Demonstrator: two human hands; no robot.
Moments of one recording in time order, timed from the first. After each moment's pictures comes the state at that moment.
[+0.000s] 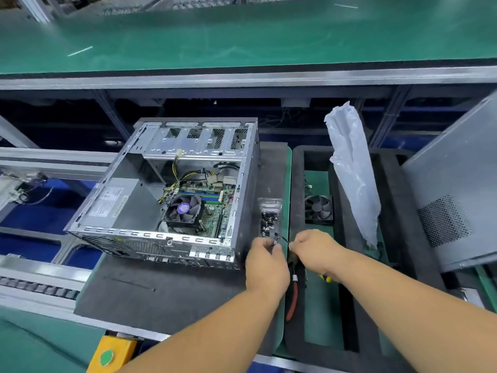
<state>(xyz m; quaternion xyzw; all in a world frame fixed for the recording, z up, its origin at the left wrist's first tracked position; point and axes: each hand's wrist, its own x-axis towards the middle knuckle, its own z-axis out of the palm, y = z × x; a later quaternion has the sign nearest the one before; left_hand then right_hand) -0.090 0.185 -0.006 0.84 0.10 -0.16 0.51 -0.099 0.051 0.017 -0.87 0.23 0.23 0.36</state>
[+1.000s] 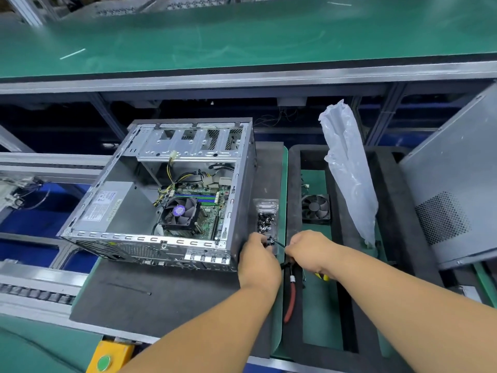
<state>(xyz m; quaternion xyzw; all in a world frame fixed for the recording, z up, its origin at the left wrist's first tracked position) -0.073 0.187 -0.027 0.92 0.02 -0.12 0.38 -0.095 0.050 0.017 -0.86 0.24 0.25 0.37</state>
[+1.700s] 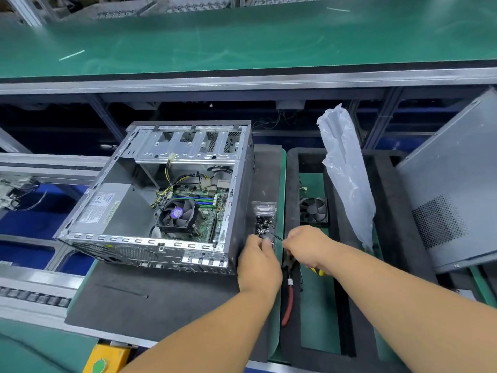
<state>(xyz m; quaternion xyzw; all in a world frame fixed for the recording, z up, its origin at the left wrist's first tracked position) -0.076 0.183 -0.026 0.91 0.03 -0.08 0.42 -0.083 0.045 0.022 -0.86 0.24 0.23 0.38</state>
